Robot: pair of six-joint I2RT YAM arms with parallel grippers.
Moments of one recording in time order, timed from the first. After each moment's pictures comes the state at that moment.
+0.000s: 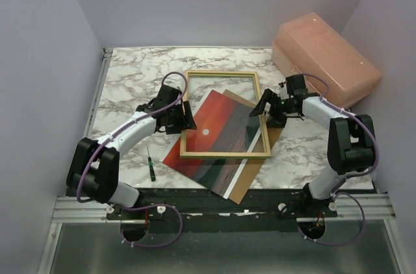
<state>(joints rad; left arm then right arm) -0.43 1.42 0.89 -0.43 0.19 -0.64 0.14 1.66 1.01 -0.41 -0.52 0.57</state>
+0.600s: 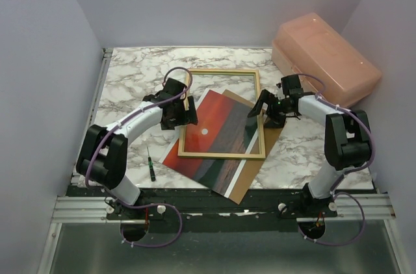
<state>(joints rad) -0.42 1.59 1.05 -0.51 0.08 -0.59 0.16 1.74 1.04 -0.39 -0.45 0.57</state>
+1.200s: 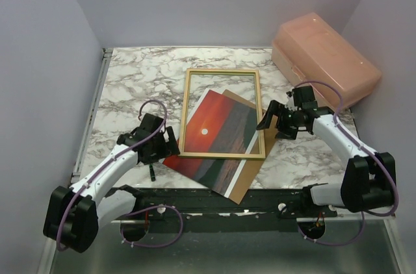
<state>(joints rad) -0.40 1.08 0.62 -0.63 0.00 -0.69 0.16 1.36 0.84 -0.55 -0.36 0.51</state>
